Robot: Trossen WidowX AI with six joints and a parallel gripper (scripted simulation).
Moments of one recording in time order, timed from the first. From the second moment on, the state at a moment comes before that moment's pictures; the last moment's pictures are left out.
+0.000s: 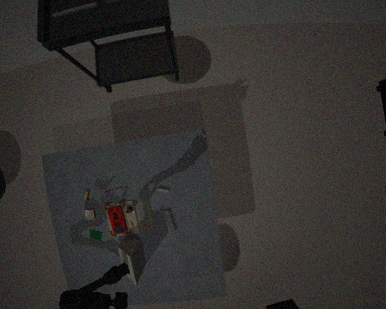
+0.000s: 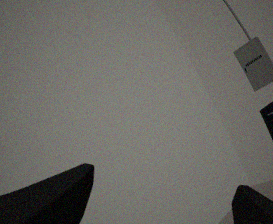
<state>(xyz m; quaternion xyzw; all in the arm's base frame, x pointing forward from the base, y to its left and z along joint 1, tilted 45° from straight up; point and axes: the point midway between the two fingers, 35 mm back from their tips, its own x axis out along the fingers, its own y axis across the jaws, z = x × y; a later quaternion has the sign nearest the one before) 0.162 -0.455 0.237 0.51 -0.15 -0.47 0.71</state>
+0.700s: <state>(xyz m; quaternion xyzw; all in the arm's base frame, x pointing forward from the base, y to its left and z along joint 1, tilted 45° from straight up) 0.324 -0.344 0.105 0.48 0.24 -0.30 0.79</state>
